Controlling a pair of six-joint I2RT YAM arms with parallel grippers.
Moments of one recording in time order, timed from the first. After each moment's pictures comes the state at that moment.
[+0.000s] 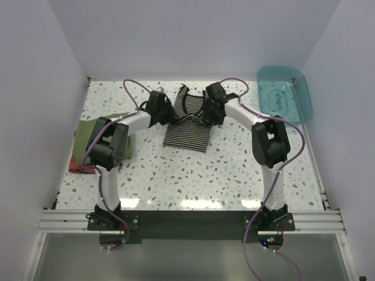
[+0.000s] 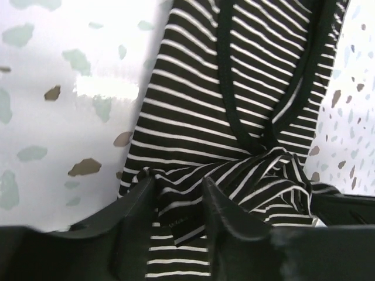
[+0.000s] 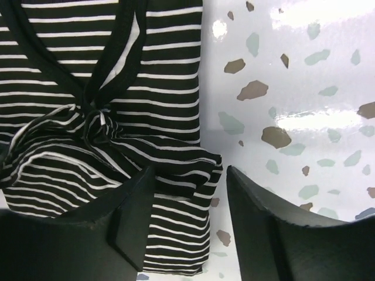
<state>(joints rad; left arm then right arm) -0.36 2.05 1.35 -0.07 0.07 -0.72 0.44 2.12 1.70 -0.64 0.11 0.64</state>
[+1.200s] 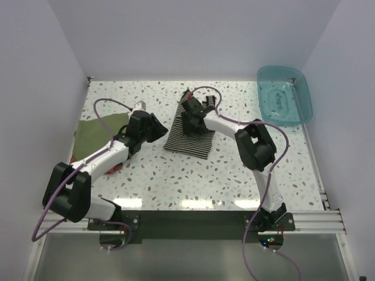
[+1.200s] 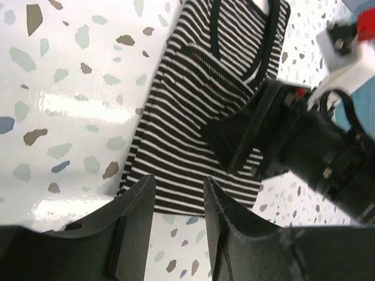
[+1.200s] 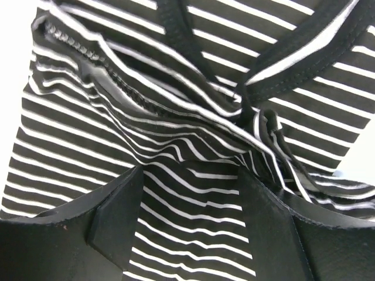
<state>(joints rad) -0.41 1.41 0.82 -0.03 -0.04 -0.83 0.64 2.22 1.72 -0.54 0.22 0.48</state>
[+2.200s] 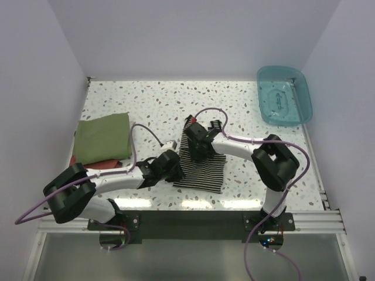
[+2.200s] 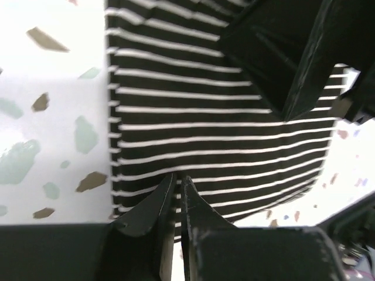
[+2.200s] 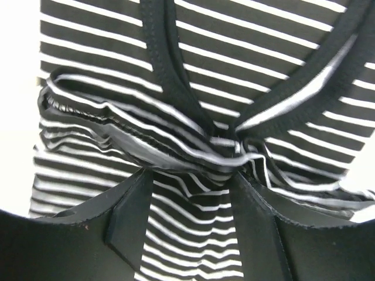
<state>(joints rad) -0.93 1.37 0.58 -0.05 -0.13 -0.99 0.80 1.83 1.19 -0.53 0.24 0.60</state>
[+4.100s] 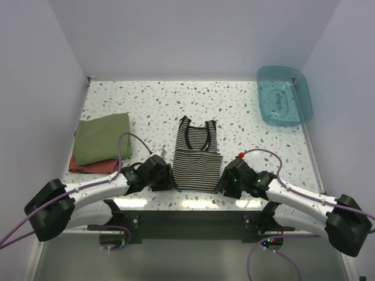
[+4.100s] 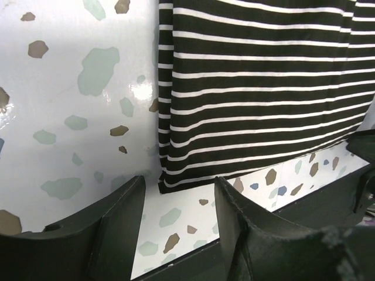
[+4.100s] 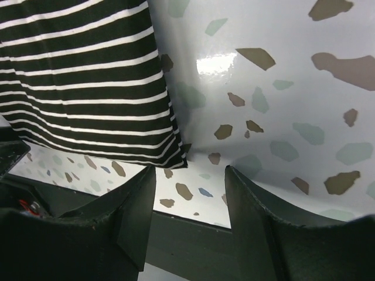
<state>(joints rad) -0.86 1.15 0.45 -0.26 0.00 -0.94 0.82 0.96 0.40 -0.48 0.01 1.17</state>
